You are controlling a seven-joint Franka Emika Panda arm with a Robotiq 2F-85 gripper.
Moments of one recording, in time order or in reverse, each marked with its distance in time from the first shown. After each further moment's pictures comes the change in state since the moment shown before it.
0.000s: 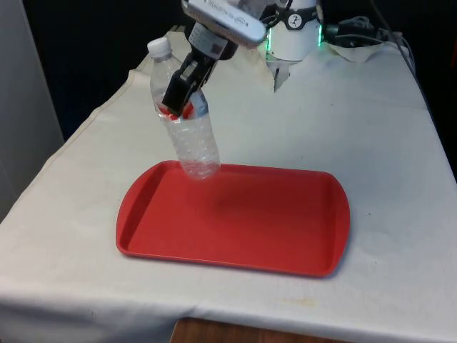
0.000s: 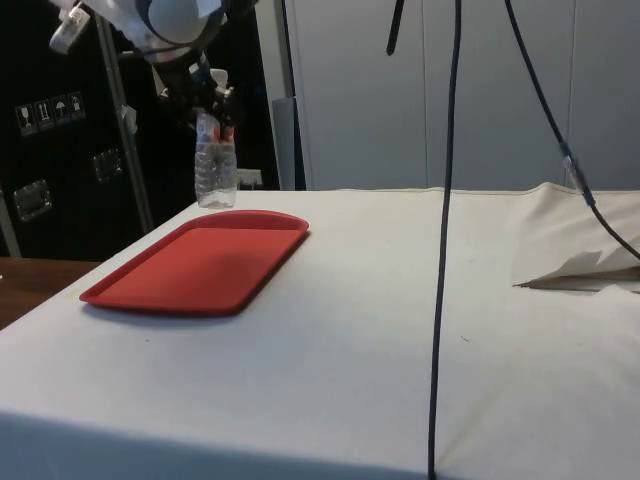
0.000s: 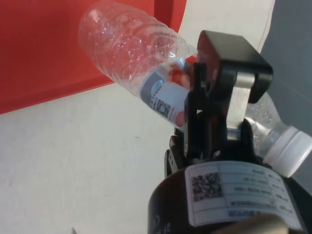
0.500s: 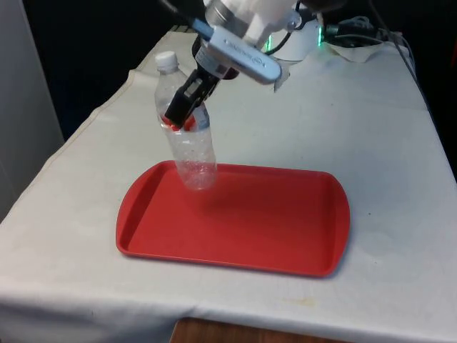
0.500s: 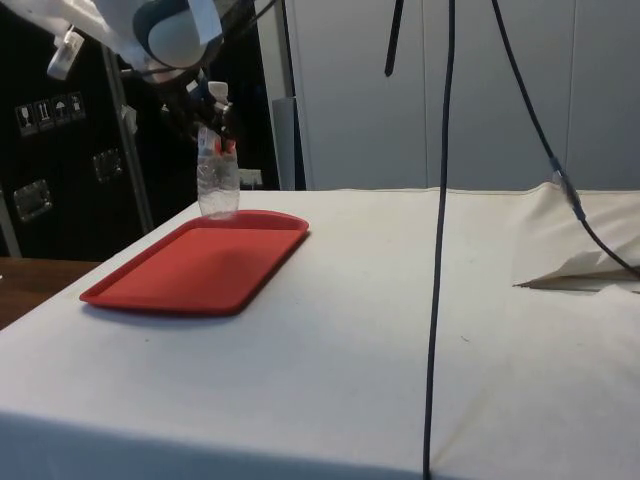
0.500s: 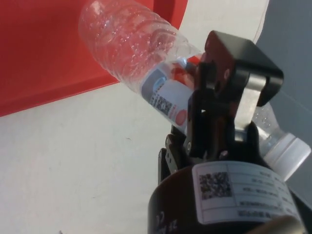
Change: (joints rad) arm 0.015 0.056 0.002 0.031 -0.055 -0.026 0.098
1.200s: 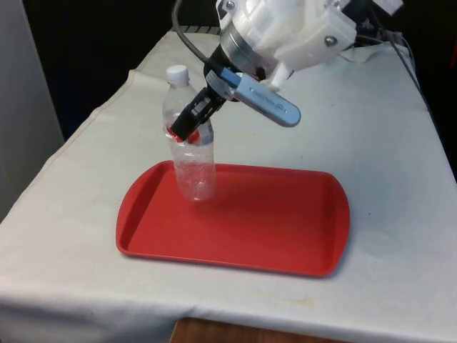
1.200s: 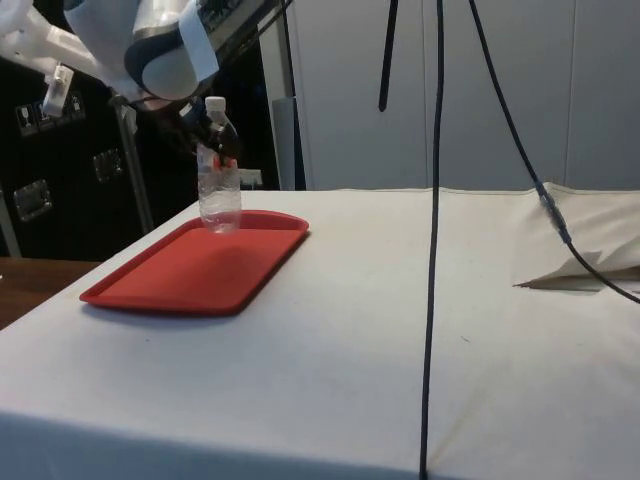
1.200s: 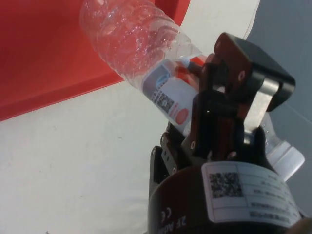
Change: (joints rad) arm 0.020 0.088 0.010 0.081 -0.066 -0.074 0.122
